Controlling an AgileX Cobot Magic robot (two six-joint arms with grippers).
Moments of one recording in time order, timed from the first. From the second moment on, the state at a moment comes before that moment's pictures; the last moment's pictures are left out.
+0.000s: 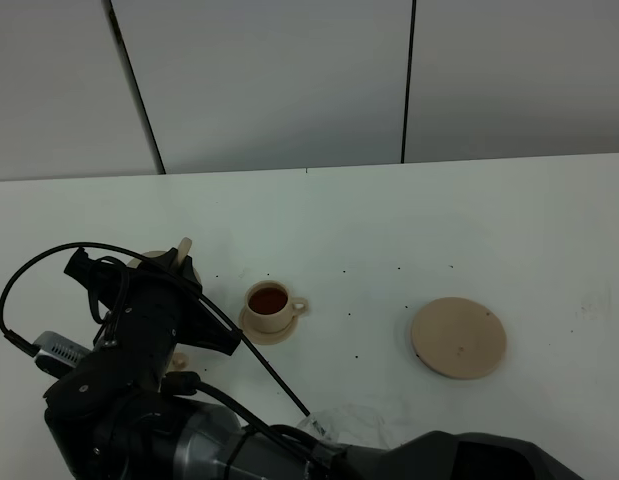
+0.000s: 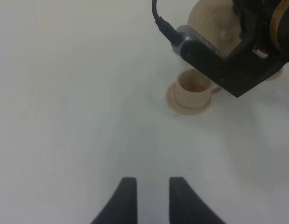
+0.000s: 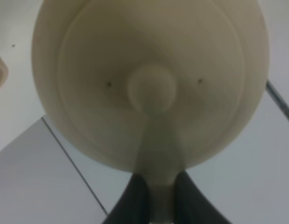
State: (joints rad) left arm 0.03 0.01 -0.51 0.03 1.04 0.03; right arm 1.21 2.58 -2.27 -1.26 1.11 -0.90
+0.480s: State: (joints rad) left arm 0.03 0.01 -0.51 0.03 1.04 0.03; right arm 1.21 2.58 -2.27 -1.27 1.13 -0.92
